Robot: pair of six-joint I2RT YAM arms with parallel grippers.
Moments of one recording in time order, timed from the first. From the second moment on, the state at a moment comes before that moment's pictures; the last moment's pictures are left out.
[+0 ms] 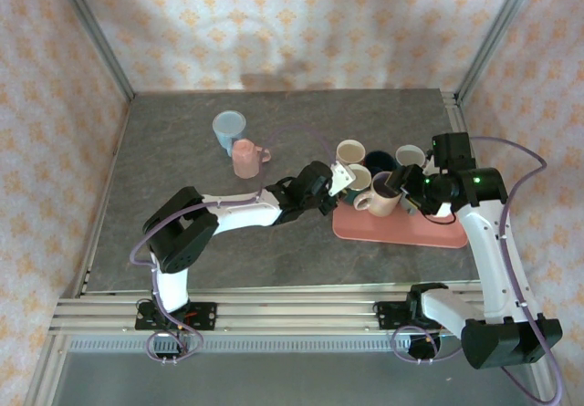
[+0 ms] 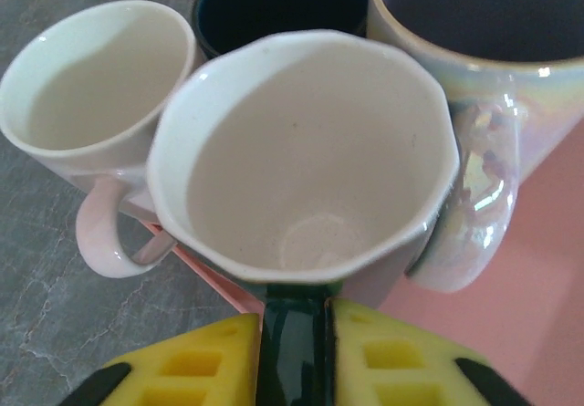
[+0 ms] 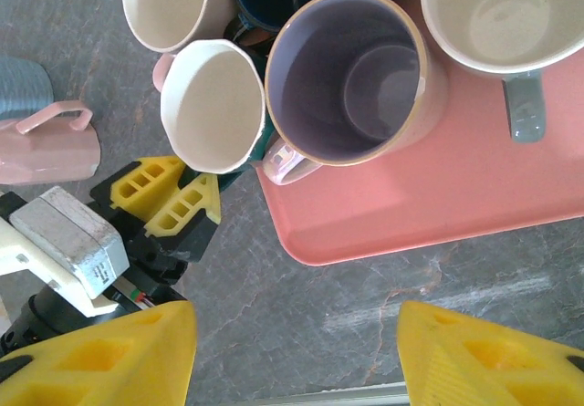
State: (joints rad) left arm -0.86 1.87 1.19 0.10 -0.05 0.14; right arm 0.08 1.05 1.22 -1.23 -0.26 0.66
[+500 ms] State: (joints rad) left arm -0.86 1.84 1.18 0.12 -0.05 0.14; right arm 0.07 1.05 1.24 -1.24 -0.27 0.66
